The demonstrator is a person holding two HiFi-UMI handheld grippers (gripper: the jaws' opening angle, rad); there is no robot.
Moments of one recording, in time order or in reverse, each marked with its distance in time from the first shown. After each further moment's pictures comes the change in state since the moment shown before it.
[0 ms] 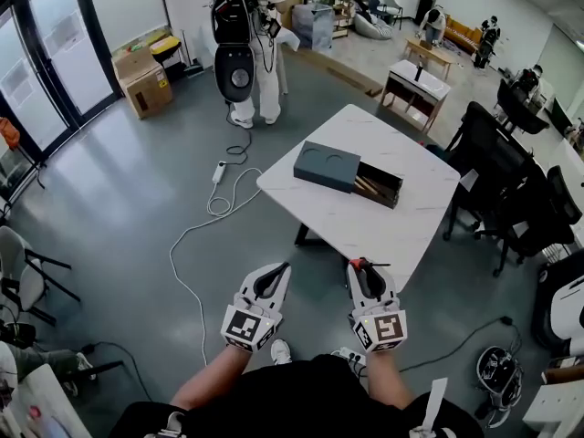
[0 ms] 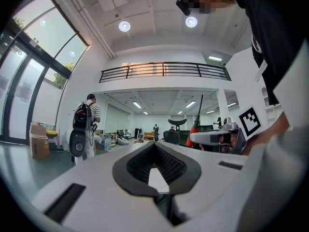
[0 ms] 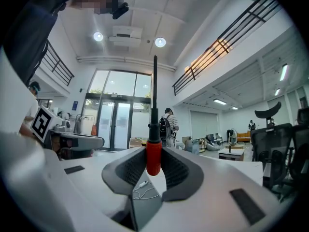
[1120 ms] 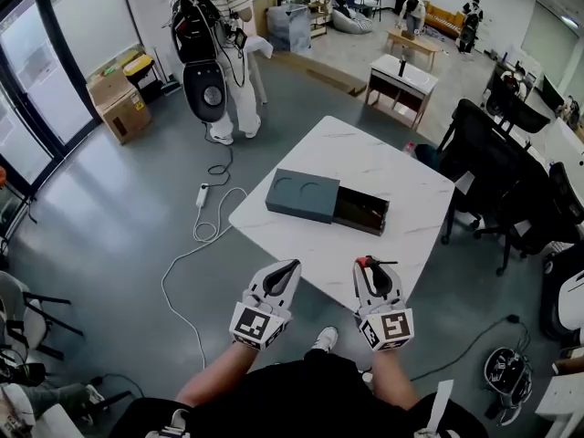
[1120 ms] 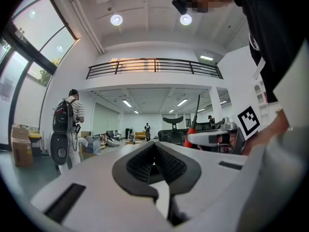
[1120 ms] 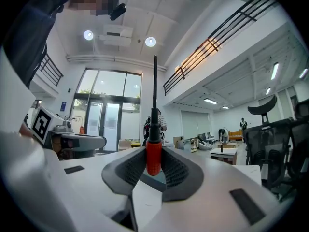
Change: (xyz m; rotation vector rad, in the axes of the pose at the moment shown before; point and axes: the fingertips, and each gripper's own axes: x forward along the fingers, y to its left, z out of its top) left arm 0.186 0.018 -0.007 0.046 0.008 -0.128; right arm 0.083 -0.148 -0.017 0.027 -0.012 -0.097
